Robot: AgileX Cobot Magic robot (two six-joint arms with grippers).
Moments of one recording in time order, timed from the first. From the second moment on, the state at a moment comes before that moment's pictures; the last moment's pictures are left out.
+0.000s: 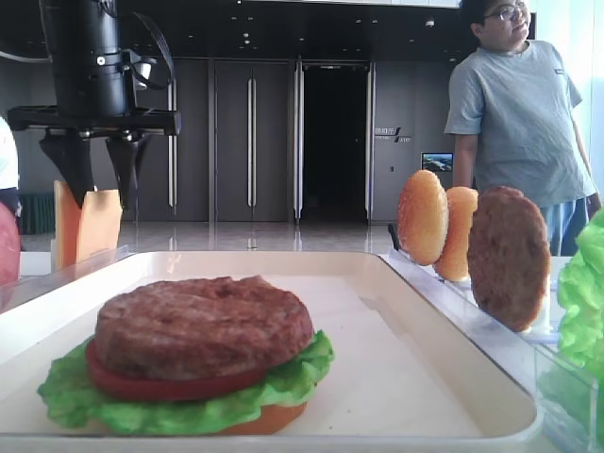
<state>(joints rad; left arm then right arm) -0.35 2.01 -1.54 0.26 0.80 -0.51 -0.06 -0.01 -0.51 0.00 1.13 -0.03</state>
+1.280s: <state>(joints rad) -0.35 1.90 -1.80 0.11 1.21 -0.33 -0.06 -0.01 -0.51 0.00 1.13 -0.03</state>
